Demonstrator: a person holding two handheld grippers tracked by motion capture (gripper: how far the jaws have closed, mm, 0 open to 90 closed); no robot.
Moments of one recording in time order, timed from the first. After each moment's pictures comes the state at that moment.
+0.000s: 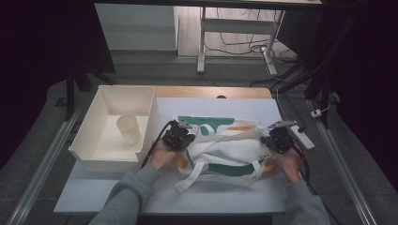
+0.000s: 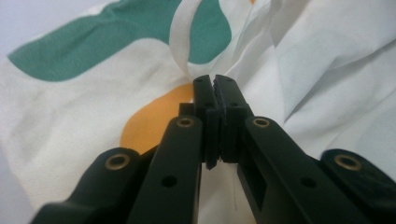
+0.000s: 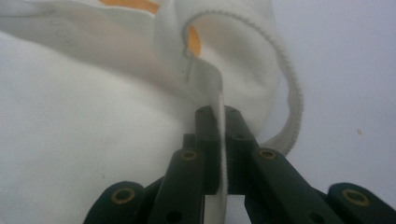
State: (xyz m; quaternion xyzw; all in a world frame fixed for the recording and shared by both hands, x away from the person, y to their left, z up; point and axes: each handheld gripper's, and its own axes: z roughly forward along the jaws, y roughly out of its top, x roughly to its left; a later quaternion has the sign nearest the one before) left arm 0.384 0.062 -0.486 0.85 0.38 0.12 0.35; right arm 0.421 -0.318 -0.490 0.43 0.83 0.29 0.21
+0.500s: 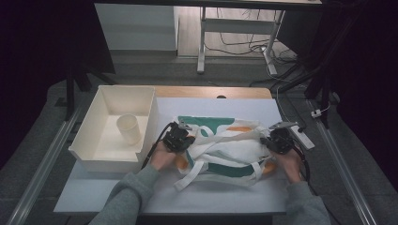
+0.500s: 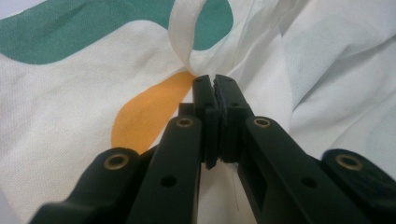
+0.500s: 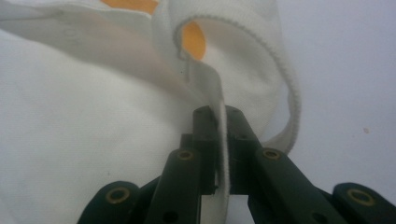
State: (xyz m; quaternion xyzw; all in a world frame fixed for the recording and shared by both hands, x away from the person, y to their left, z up) left arm 0.384 0.062 -0.493 0.85 0.38 0.11 0.35; right arm 0.418 -0.320 -0.490 0.42 0.83 0.30 0.20
